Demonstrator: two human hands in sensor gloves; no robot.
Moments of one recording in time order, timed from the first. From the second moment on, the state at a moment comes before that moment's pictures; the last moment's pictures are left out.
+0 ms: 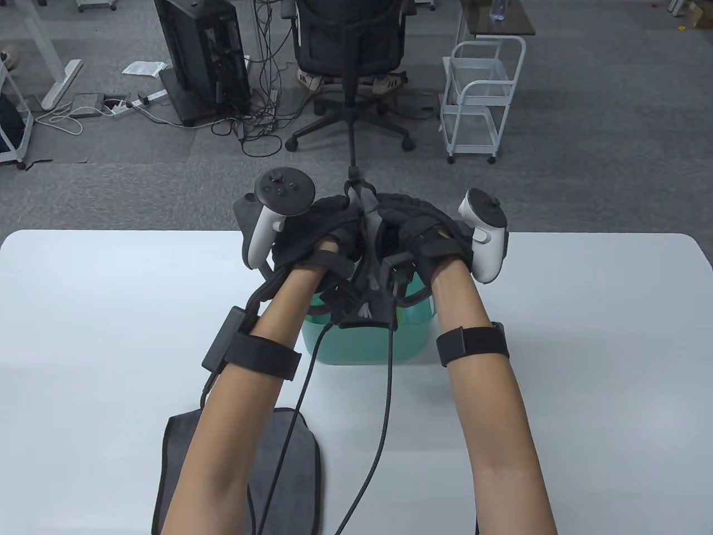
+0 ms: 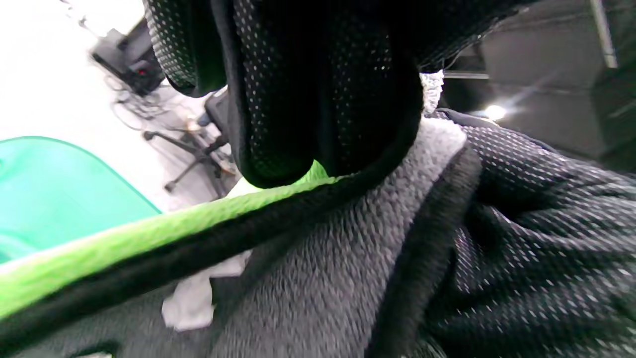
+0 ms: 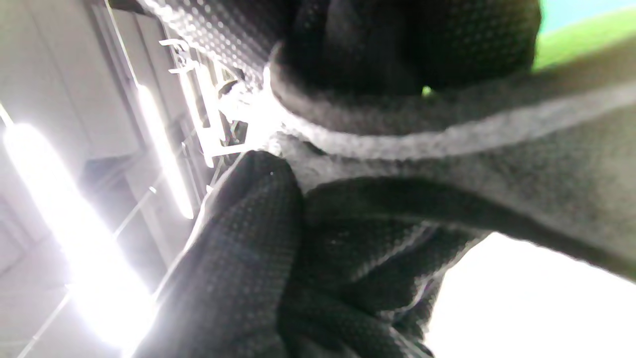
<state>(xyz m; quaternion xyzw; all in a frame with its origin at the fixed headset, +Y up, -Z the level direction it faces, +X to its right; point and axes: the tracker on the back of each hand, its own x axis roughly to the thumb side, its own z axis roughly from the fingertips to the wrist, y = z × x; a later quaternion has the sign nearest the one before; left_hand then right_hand) -0.116 -0.485 -0.461 -0.05 -0.06 0.42 0.90 0.100 -0.530 -0.488 -0.01 0.12 0.64 0.75</state>
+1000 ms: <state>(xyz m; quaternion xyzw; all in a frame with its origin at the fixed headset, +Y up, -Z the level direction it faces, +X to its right) -0.126 -0.571 -0.451 0.15 -0.06 0.32 0.93 0.133 -0.592 -0.468 0.11 -0.17 0.74 0.65</state>
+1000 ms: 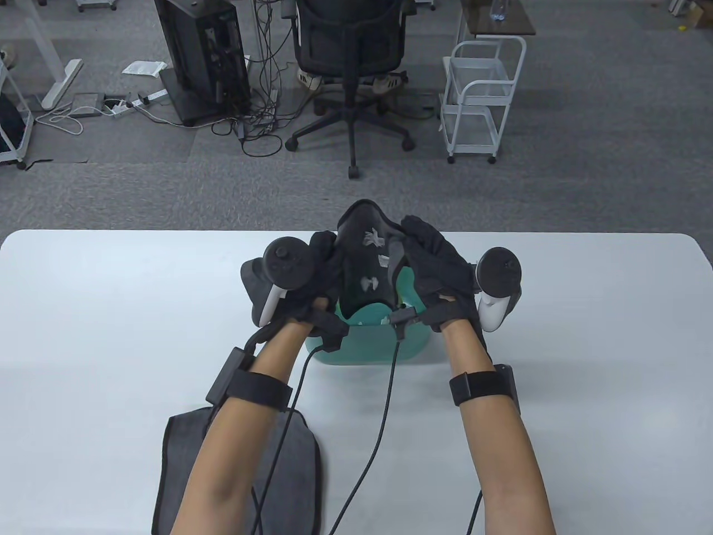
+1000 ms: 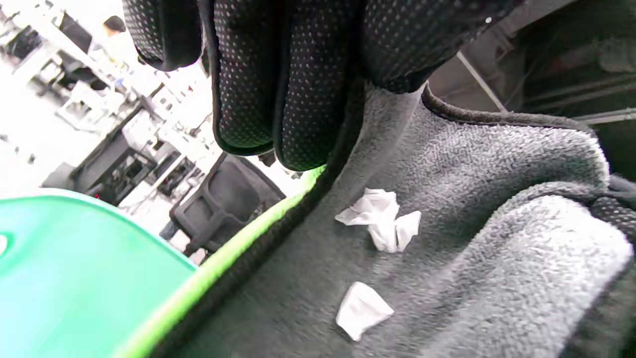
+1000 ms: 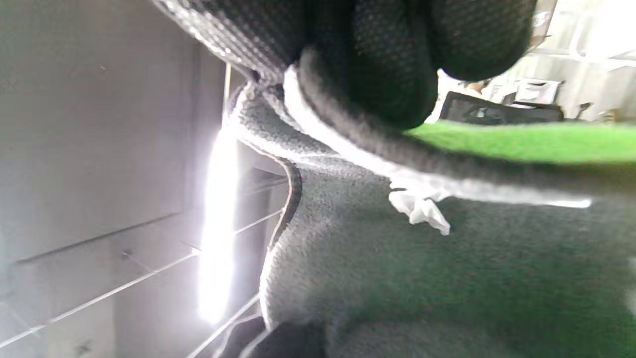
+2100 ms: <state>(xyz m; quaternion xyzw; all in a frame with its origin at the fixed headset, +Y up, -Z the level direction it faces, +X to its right) -0.133 -0.590 -0.432 0.19 -0.01 0.20 0.96 0.159 -0.600 -0.455 0.09 -0.11 0.82 0.55</state>
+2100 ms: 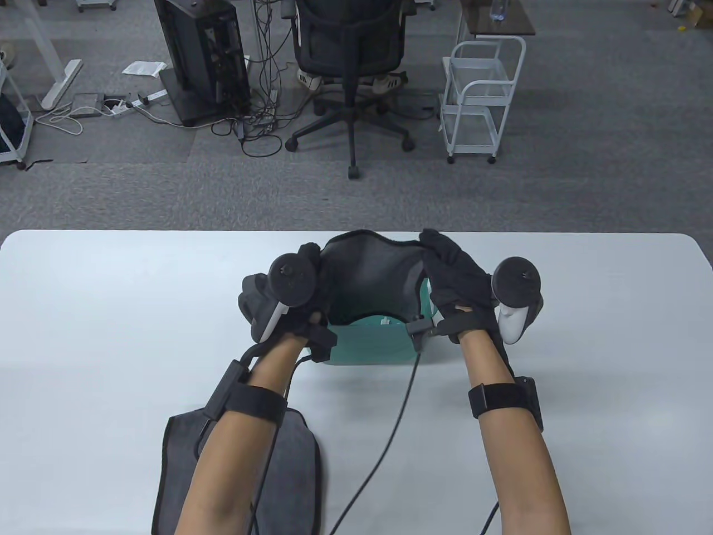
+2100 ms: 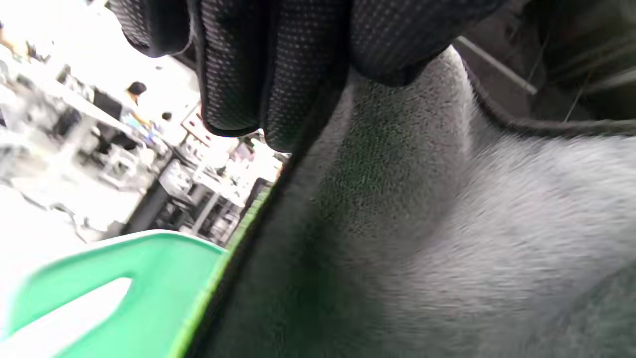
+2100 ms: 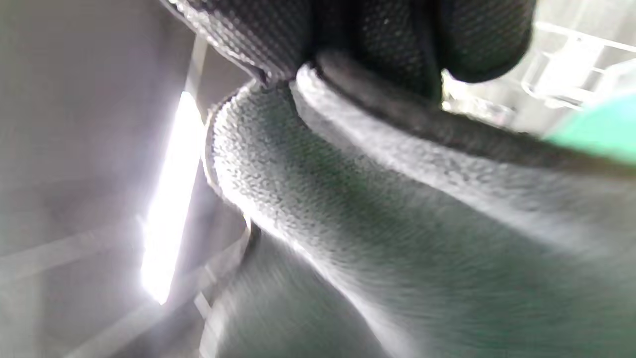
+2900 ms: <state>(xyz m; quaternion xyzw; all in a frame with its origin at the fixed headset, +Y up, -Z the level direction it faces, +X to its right) -0.156 -0.503 -0.324 0.24 -0.10 0.30 0.92 0.185 -0.522 -0.341 0.18 -0.21 0.74 0.61</state>
